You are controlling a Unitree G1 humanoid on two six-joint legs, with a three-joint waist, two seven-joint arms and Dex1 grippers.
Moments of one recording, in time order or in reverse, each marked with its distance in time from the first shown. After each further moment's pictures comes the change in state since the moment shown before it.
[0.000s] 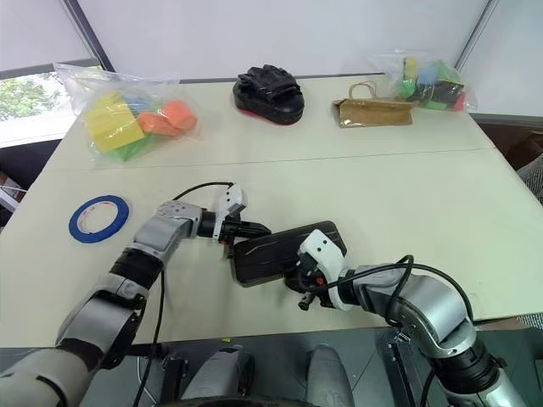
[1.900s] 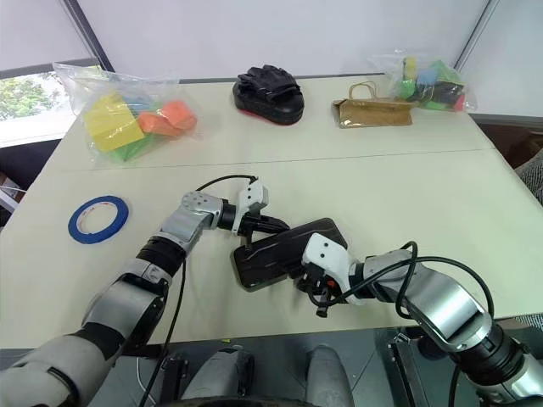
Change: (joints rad) left arm -0.088 -0.103 0.015 0.182 0.098 -0.197 -0.020; right arm -0.067 -0.205 0.093 -0.009 -0.169 -0.143 0.226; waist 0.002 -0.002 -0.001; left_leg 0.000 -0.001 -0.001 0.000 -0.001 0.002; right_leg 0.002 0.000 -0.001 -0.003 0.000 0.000
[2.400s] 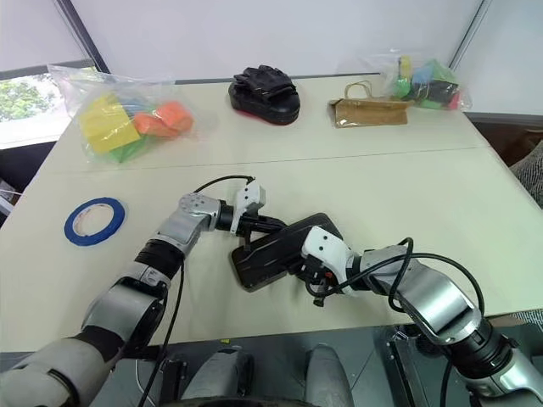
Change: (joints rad) left arm 0.057 0.001 0.014 -0.095 0.002 0.029 -0.009; right arm -0.021 0.051 0.033 0.057 -0.072 -0.047 -0.012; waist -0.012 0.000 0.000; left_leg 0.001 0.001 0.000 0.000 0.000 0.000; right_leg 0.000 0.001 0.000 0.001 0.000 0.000
